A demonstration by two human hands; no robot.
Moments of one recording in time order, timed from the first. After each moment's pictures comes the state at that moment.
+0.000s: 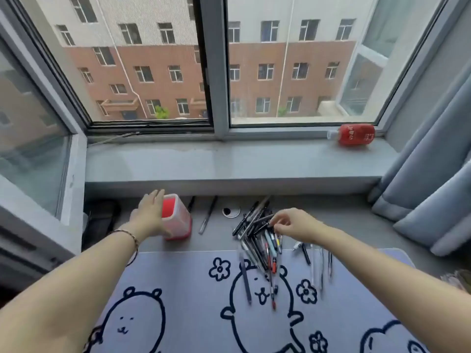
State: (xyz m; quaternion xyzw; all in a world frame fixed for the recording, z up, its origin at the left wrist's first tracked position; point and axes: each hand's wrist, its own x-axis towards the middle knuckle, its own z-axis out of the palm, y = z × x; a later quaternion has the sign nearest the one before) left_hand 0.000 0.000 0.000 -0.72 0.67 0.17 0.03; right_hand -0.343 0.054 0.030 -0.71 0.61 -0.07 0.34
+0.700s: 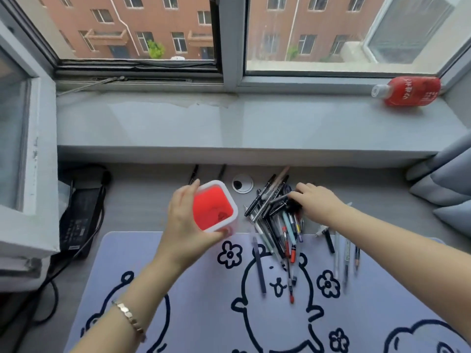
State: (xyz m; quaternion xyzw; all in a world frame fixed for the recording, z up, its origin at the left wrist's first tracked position) left_hand -0.071 0.056 -0.010 -0.64 0.63 0.32 -0.30; right_hand -0.351 -0.022 -0.059 -0.82 0.53 0.21 0.03
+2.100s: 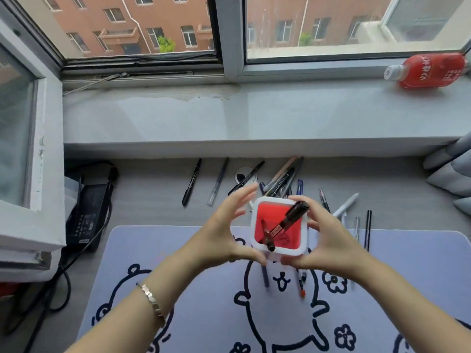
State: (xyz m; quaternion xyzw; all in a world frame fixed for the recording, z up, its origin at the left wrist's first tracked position) left_hand -0.109 0.059 -0.007 -0.46 0.68 0.52 -0.23; right_hand -0.327 0.076 -0.006 -0.68 0.51 -0.25 0.47
